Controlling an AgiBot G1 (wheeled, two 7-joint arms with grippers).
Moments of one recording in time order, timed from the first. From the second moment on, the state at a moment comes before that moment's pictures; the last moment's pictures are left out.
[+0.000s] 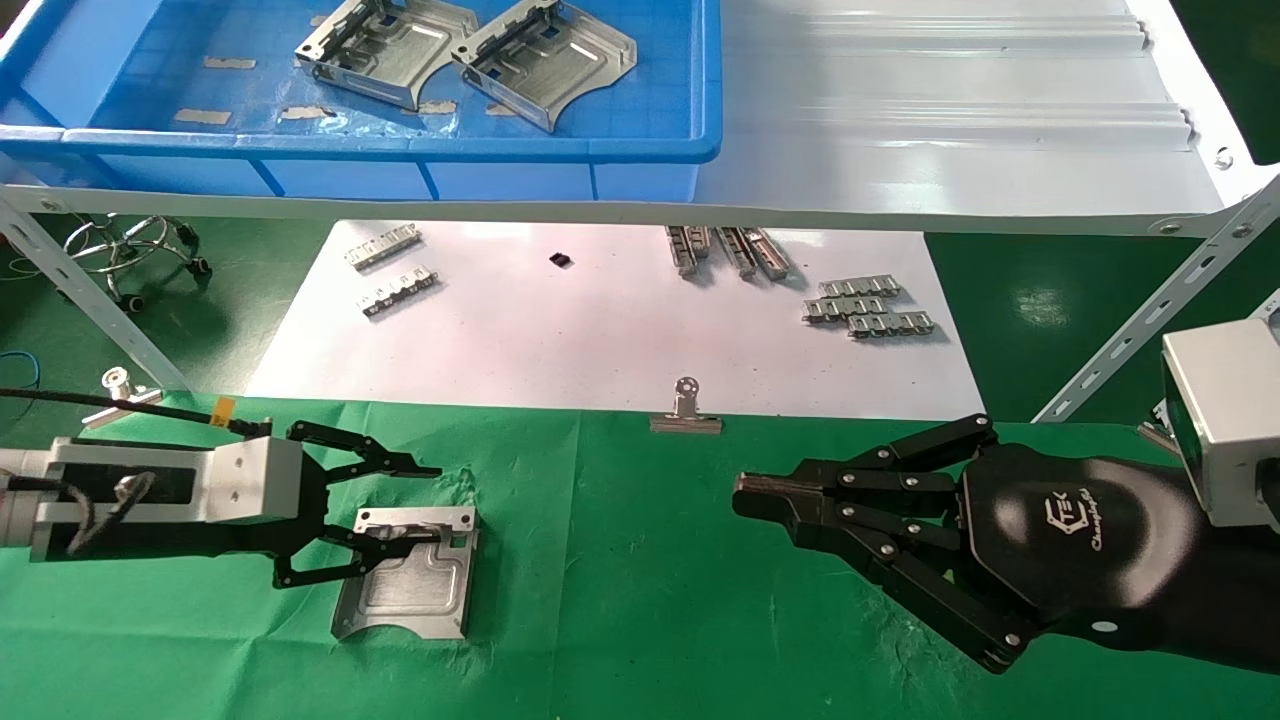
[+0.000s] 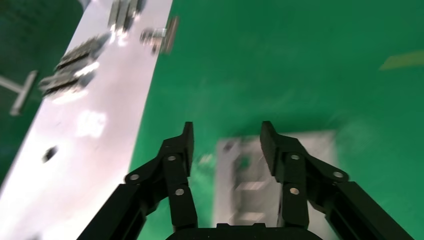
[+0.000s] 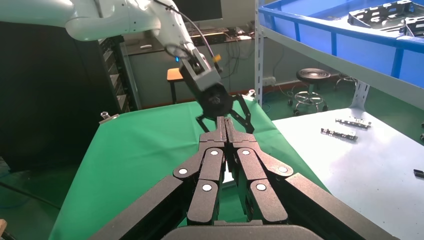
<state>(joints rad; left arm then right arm) -1.52 0.79 0.73 -0.60 1.18 1.47 0.53 1.09 -0.55 -0.42 1.23 -0.61 -1.42 0.10</state>
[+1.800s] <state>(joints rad) -1.14 0.64 0.35 -1.18 0.79 1.50 -0.09 1.09 -0.55 -0.42 1.23 -0.61 -1.42 0.10</state>
